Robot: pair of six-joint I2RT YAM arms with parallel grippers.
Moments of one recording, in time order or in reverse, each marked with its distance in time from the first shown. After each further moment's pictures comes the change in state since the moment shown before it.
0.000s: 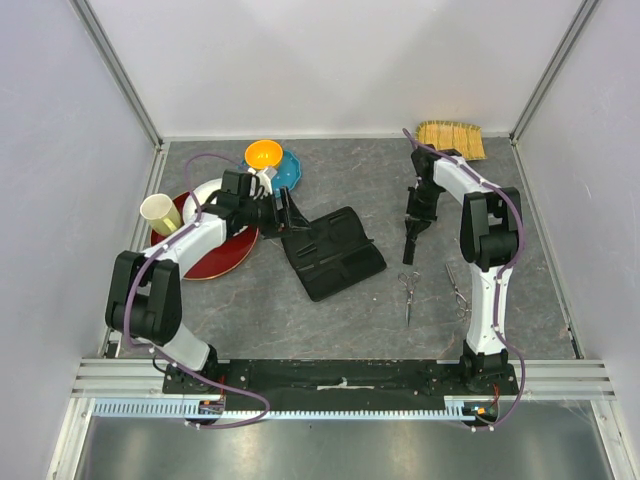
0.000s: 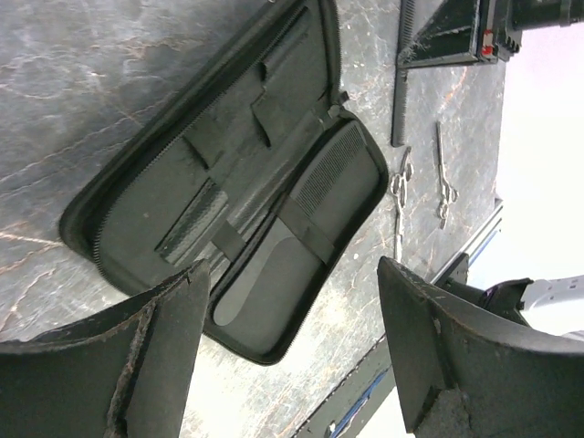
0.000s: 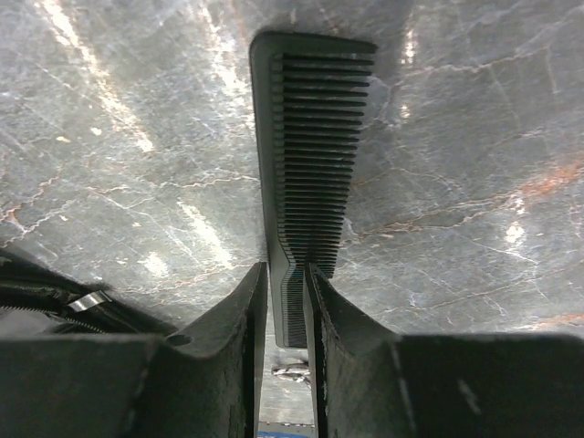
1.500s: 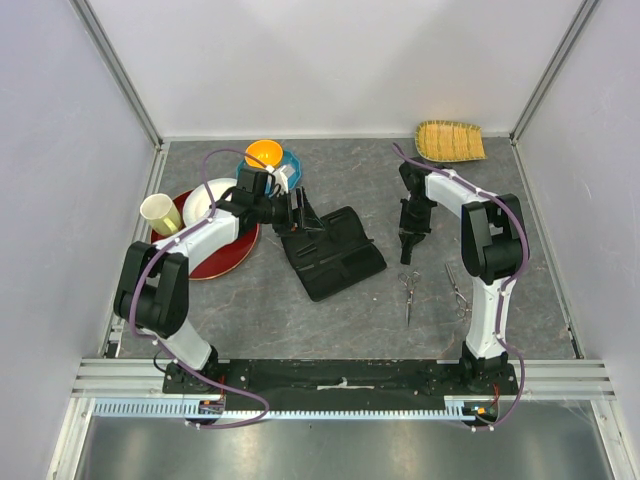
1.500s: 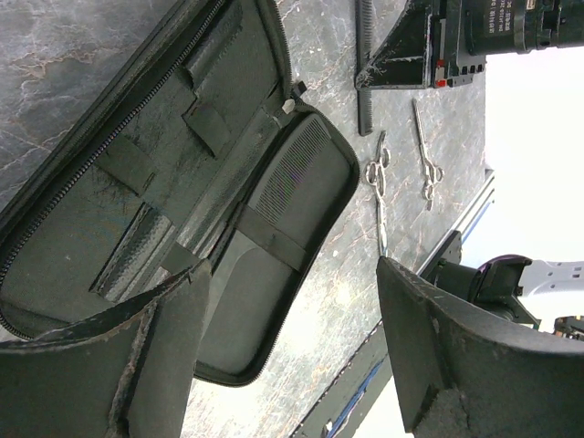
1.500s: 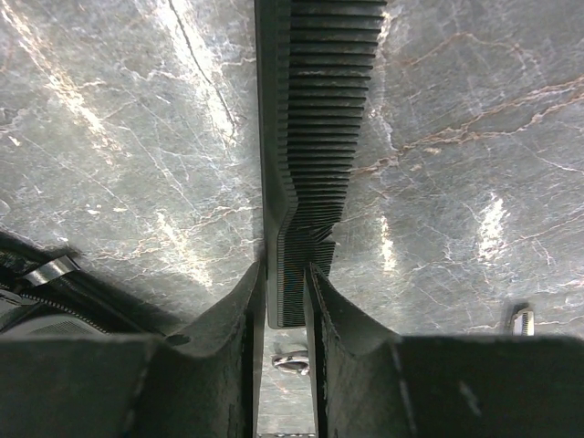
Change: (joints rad) left arm -0.091 0.068 0.054 0.042 0.040 0.000; right arm 0.089 -0.141 -0.228 0.112 0.079 0.054
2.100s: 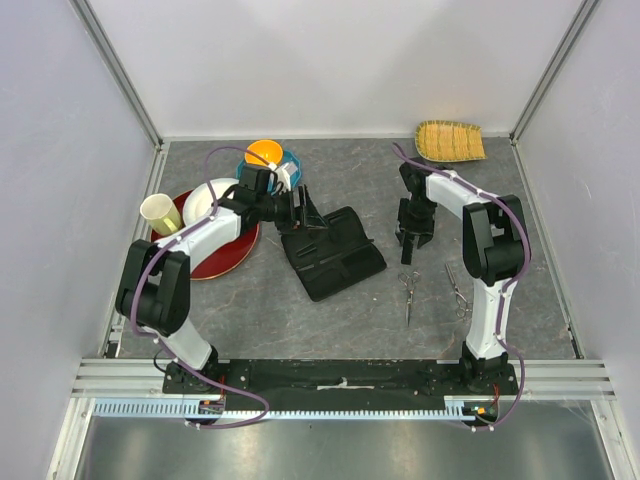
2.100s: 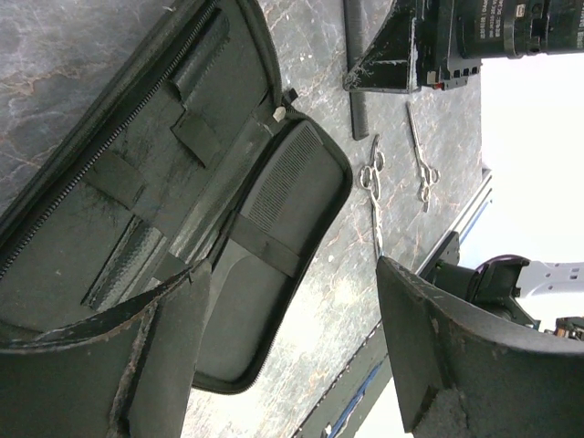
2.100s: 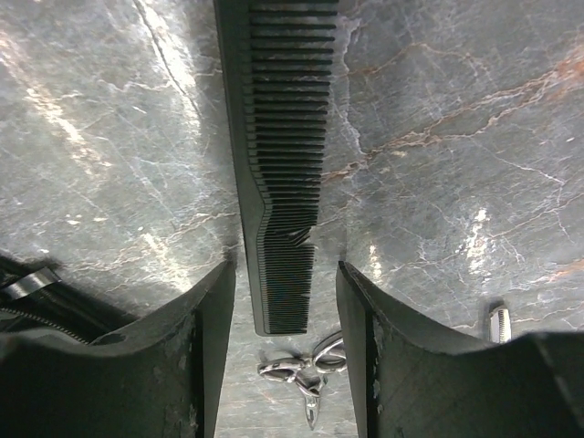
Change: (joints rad) left arm -0.008 0.011 0.025 0.000 0.002 0.000; right arm 0.005 -0.020 -0.010 0.012 0.053 -0.005
